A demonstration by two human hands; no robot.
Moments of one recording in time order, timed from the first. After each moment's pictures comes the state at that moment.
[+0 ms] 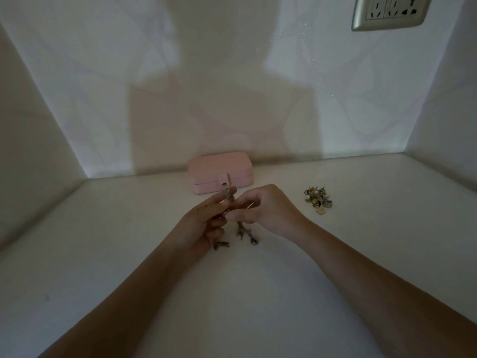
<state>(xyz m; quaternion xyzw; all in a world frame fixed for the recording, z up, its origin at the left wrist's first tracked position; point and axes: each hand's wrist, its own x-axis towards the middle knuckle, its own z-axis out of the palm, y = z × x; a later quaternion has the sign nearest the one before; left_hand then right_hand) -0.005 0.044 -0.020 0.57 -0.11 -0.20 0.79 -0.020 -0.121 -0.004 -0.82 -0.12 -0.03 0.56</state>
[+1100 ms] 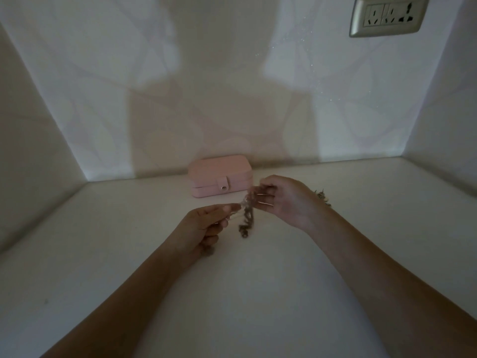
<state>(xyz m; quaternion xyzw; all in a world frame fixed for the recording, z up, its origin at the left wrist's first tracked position) -0.006 0.049 -0.017 0.66 -0.09 -0.17 0.72 -0.011 -0.144 0.018 -0.53 0.01 0.08 0.85</state>
